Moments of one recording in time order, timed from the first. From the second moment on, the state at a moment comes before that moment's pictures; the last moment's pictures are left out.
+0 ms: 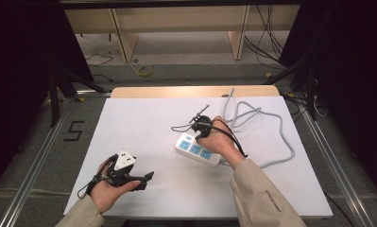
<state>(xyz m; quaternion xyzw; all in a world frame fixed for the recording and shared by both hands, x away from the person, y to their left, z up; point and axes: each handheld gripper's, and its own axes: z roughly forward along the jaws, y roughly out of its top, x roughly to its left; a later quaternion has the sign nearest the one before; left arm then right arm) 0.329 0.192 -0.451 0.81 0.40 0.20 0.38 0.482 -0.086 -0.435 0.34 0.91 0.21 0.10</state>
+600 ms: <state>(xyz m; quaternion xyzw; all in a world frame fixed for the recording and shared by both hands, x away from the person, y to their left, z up) 0.329 0.191 -0.451 0.81 0.40 0.20 0.38 0.482 -0.085 -0.437 0.35 0.91 0.20 0.10</state>
